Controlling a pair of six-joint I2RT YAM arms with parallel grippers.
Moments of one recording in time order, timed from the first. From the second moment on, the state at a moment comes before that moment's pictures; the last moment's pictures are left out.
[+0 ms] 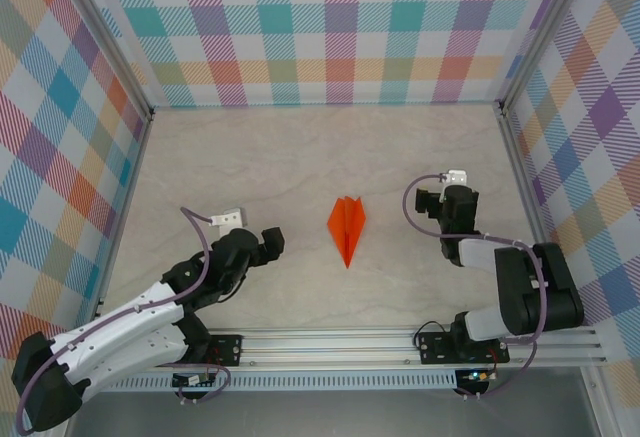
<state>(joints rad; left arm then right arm) -0.82 0.77 0.49 -0.42 -0.49 -0.82 0.12 1.44 0.39 0.58 0.19 0.05</state>
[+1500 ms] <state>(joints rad) -0.10 1.56 0.40 0.69 -0.18 -0.13 0.04 1.52 0.38 0.72 0.02 0.06</state>
